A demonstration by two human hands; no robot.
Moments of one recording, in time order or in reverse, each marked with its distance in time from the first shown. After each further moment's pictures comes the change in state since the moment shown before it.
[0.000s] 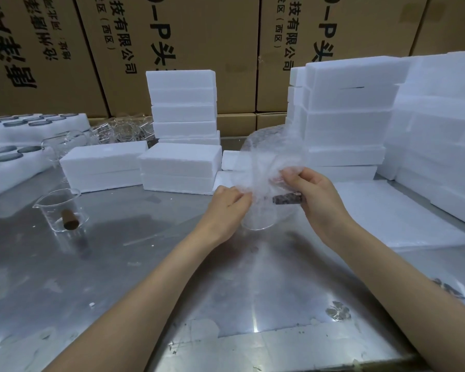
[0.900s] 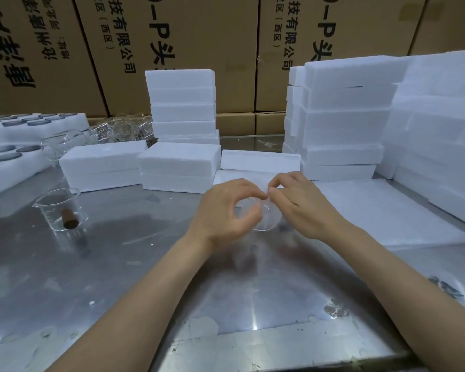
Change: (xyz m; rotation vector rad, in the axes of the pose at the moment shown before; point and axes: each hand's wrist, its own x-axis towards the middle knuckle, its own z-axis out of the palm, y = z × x) left_hand -0.014 0.006 -0.009 0.228 0.104 0.474; right_hand 0.001 0.005 -0.003 -1.182 -0.231 -0.314
